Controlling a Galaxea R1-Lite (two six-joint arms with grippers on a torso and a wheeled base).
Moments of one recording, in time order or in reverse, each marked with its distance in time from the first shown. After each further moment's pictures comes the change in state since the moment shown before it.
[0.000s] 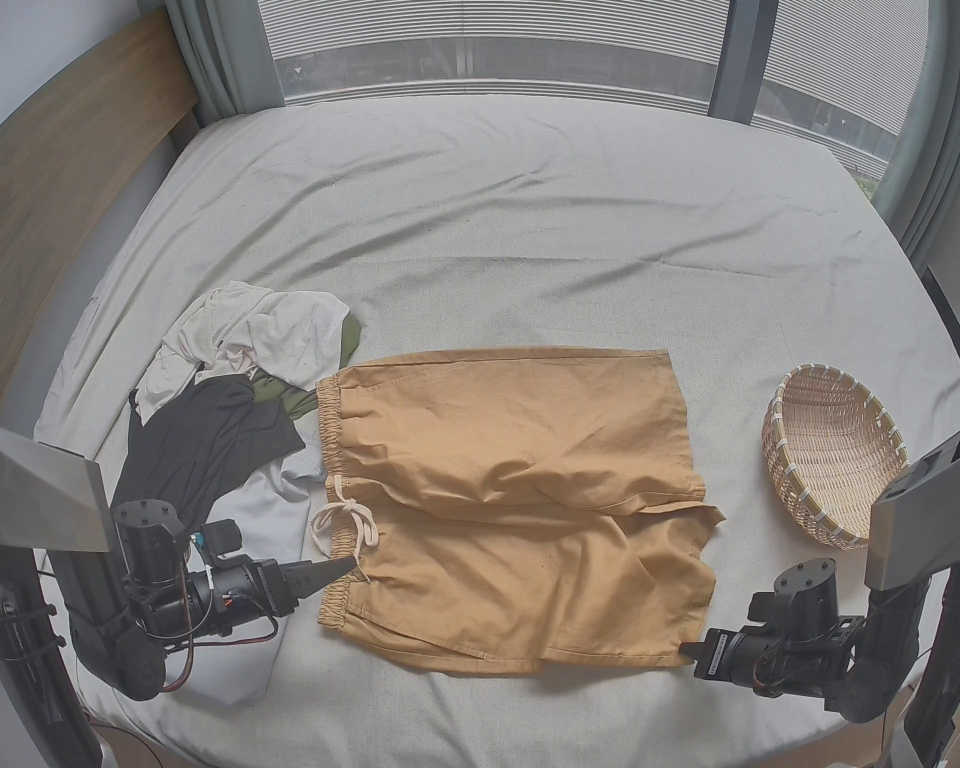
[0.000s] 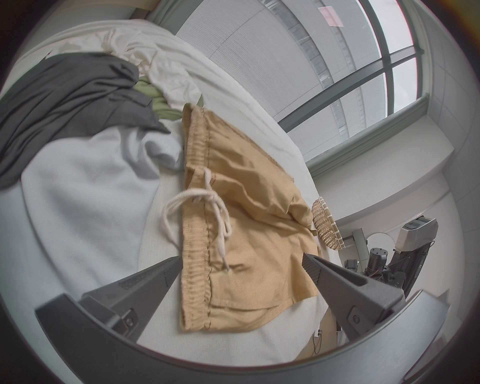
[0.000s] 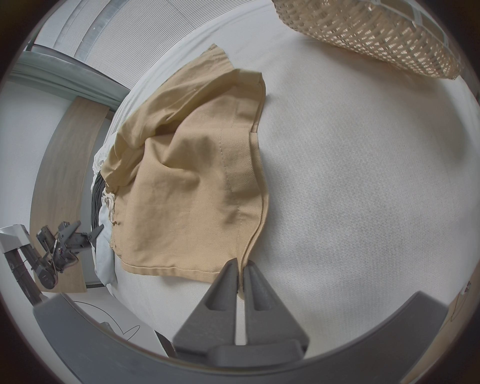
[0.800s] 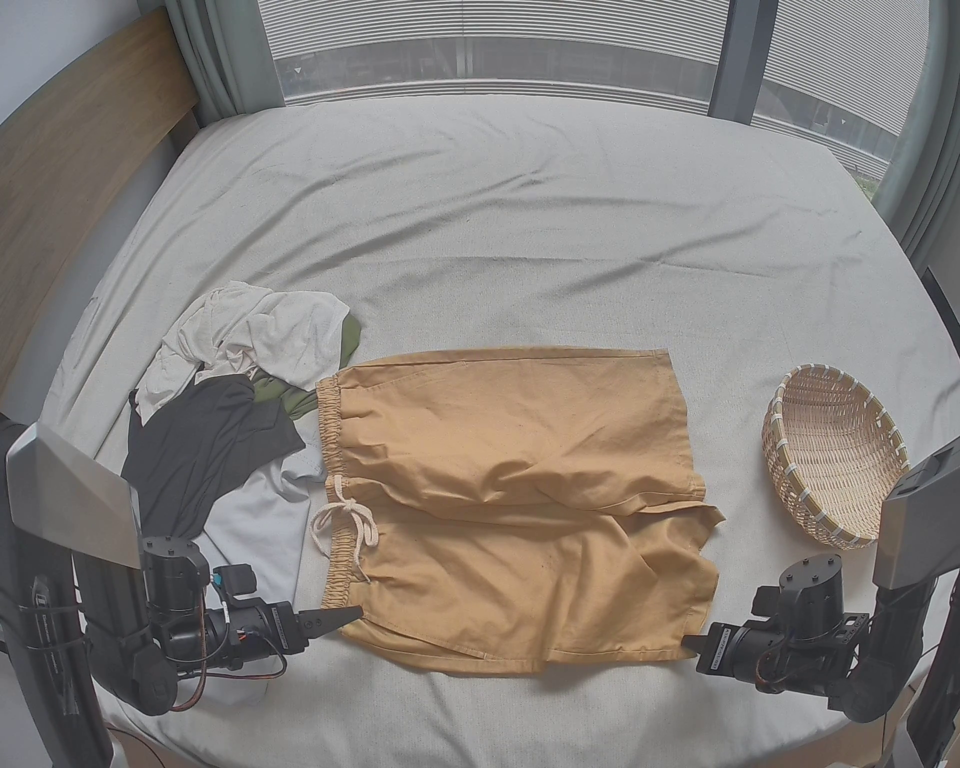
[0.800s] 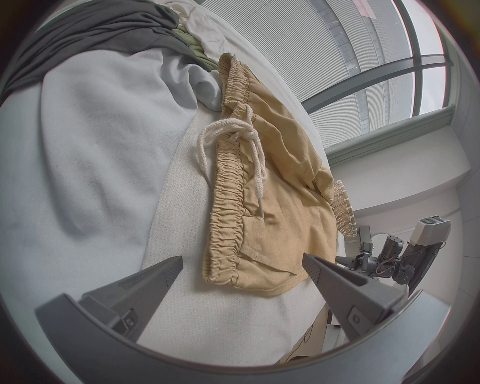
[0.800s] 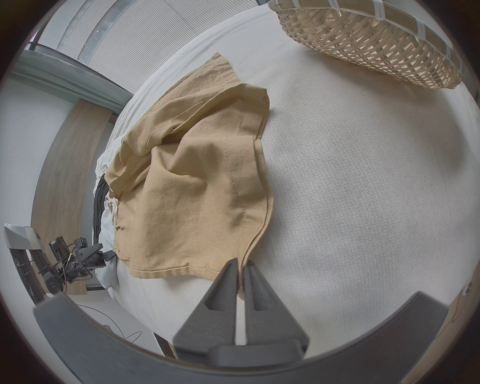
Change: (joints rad) left arm -0.006 0.140 0.032 0.000 0.009 0.005; right arm 0.004 -0.023 0.000 0.000 -0.014 -0.001
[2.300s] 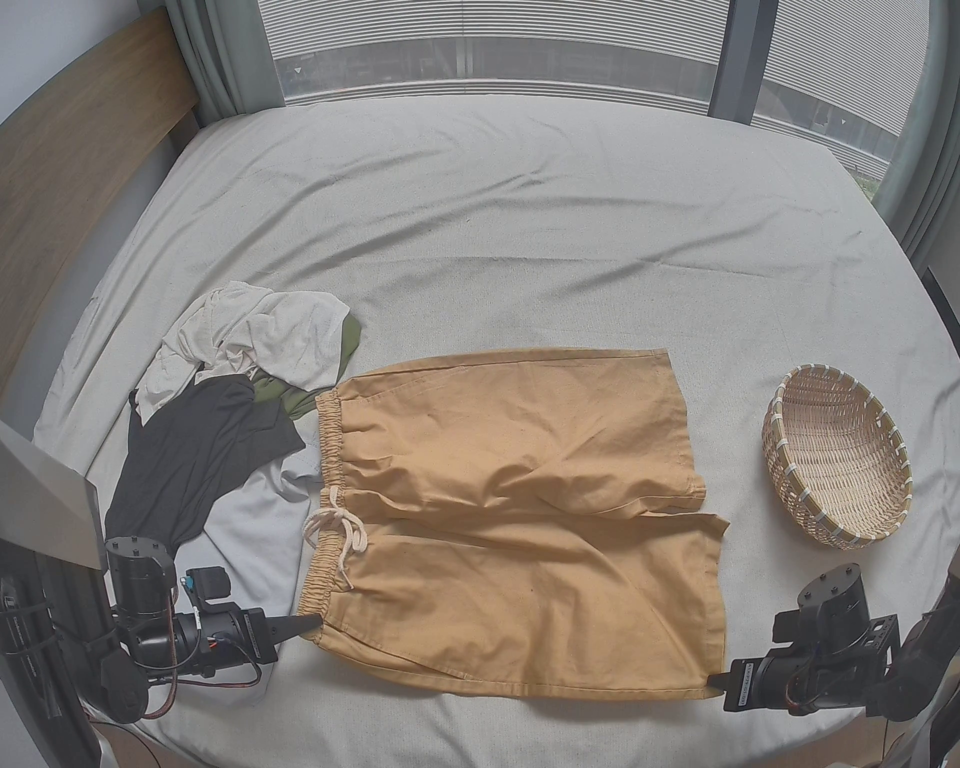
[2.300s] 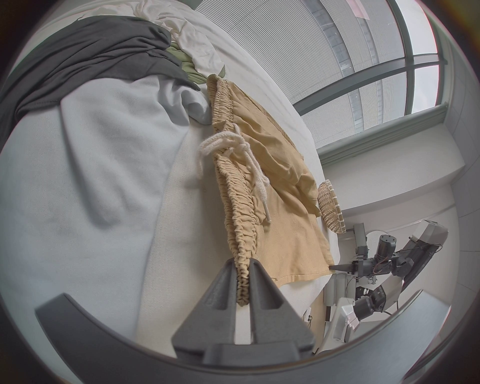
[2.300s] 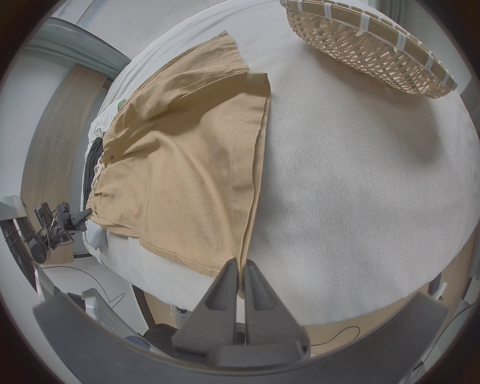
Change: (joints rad) left arm 0.061 -0.125 0.116 0.025 -0.067 0.051; right arm 0.052 -0.284 0.000 0.482 -0.013 -0.079
